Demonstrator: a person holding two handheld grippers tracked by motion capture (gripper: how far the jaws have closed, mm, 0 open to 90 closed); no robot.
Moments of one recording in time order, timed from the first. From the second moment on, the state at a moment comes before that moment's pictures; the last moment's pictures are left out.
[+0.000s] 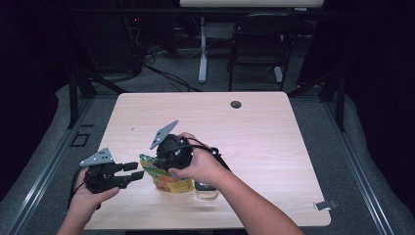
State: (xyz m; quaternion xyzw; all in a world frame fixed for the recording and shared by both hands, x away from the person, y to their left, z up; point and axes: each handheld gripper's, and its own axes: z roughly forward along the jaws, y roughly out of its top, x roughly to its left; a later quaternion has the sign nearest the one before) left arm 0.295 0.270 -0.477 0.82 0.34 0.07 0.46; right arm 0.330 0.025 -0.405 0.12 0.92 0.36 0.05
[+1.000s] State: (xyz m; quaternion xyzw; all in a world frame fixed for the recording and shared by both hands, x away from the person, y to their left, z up) left arm 0.276 0.255 -0.472 0.84 0.31 0.10 0.44; right arm 0.337 0.005 -0.400 0.14 0.92 0.35 0.09
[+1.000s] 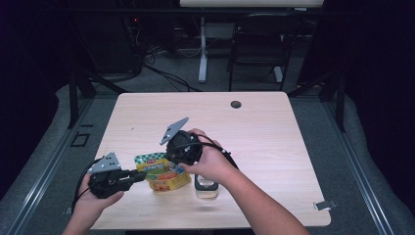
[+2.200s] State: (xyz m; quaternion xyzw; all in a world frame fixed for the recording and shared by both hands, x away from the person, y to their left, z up) left arm 0.275 0.252 -0.498 0.80 0.35 0.03 0.49; right arm 0.331 -0.012 -0.396 0.17 0.90 0.39 0.10
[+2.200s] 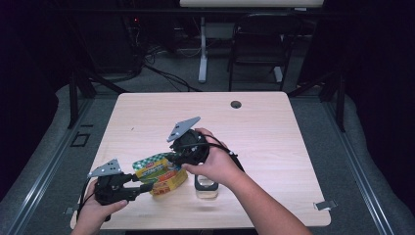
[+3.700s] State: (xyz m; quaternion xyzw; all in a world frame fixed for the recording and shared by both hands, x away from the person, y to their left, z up) left arm 0.290 0.243 -0.528 0.80 0.37 0.00 0.47; right arm 0.321 0.049 -0.404 0.11 0.90 0.42 0.07
